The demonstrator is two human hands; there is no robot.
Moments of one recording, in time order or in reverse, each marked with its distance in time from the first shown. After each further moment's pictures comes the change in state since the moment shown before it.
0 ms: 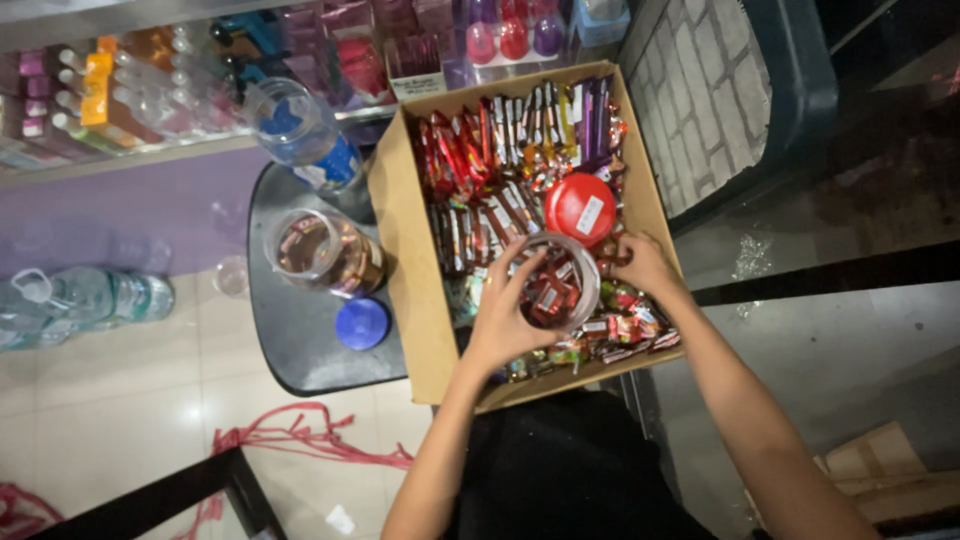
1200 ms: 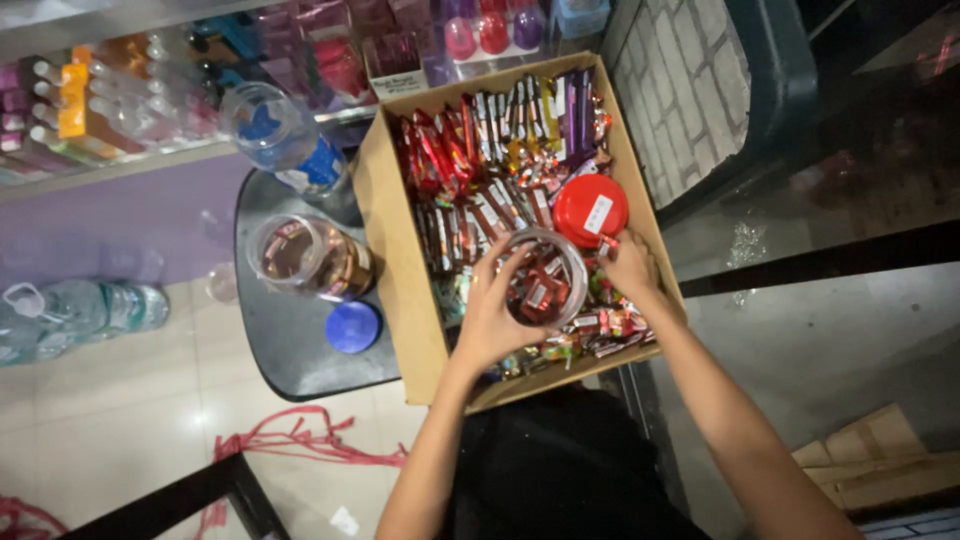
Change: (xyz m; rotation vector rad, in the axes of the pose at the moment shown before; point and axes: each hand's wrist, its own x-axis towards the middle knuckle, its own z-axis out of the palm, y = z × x) left_hand 0.000 -0.003 0.005 0.022 0.011 0.013; right_hand -0.019 -0.031 0.012 -0.031 0.215 0.221
